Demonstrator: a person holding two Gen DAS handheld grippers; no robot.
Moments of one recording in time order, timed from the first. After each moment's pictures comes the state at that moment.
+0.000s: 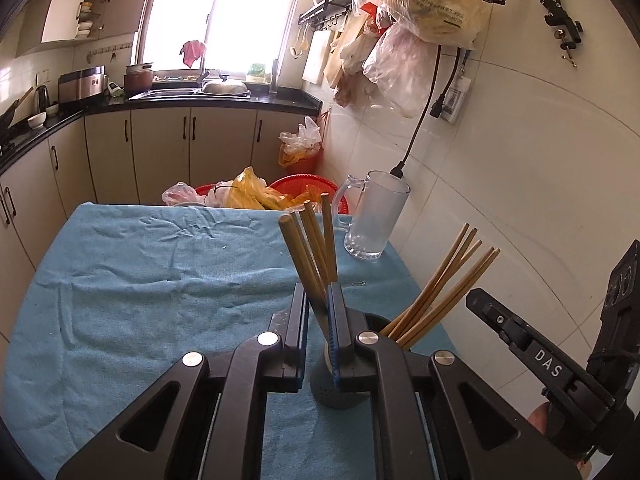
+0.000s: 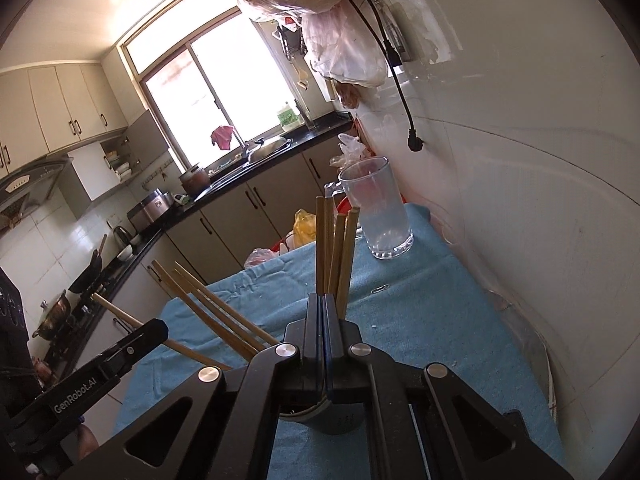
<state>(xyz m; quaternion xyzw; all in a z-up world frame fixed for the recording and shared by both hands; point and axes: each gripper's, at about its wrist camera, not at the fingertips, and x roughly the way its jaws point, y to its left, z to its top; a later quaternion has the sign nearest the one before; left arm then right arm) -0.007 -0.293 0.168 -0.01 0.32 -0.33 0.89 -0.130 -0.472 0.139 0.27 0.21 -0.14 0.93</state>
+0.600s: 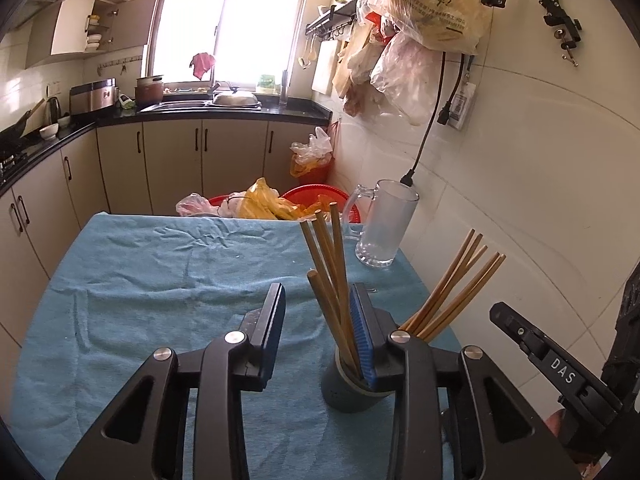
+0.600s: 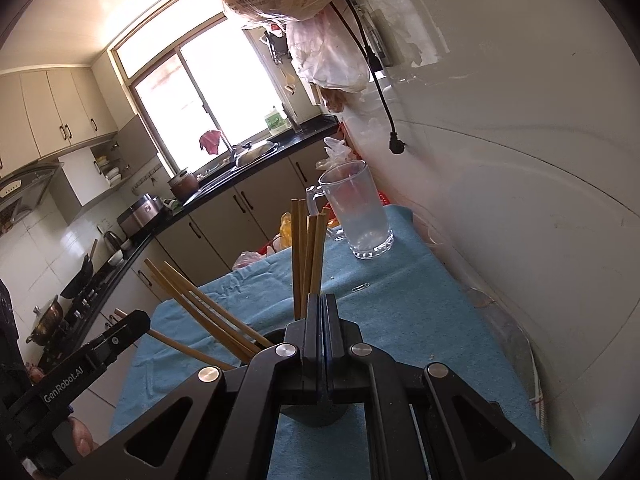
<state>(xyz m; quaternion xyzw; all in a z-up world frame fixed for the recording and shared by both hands) -0.015 -0.289 0.172 0.00 0.30 -0.31 0.90 -0.149 -0.473 0.140 0.27 0.20 -0.16 0.93</state>
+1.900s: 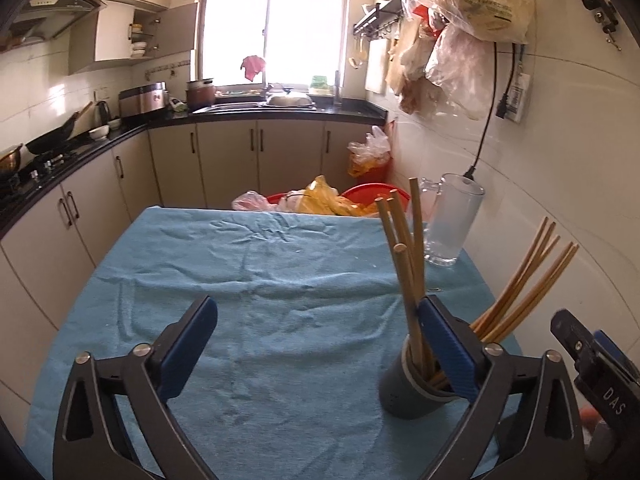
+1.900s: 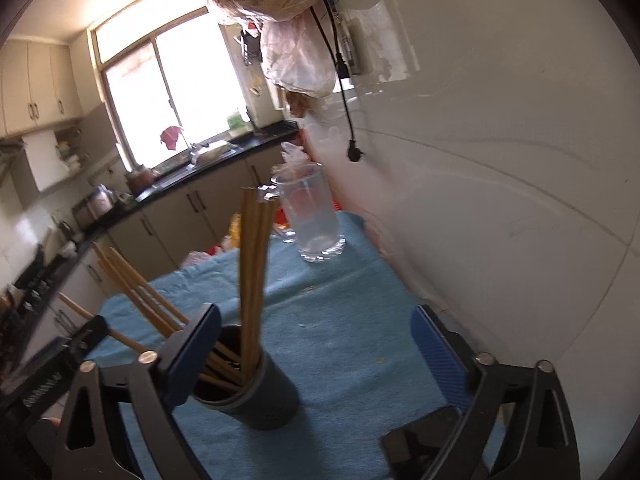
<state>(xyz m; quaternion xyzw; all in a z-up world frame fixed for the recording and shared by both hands) -0.008 -0.282 0.151 0.03 0.30 -0.20 0.93 -0.147 -0.466 0.133 0.21 0.23 -0.27 0.91</state>
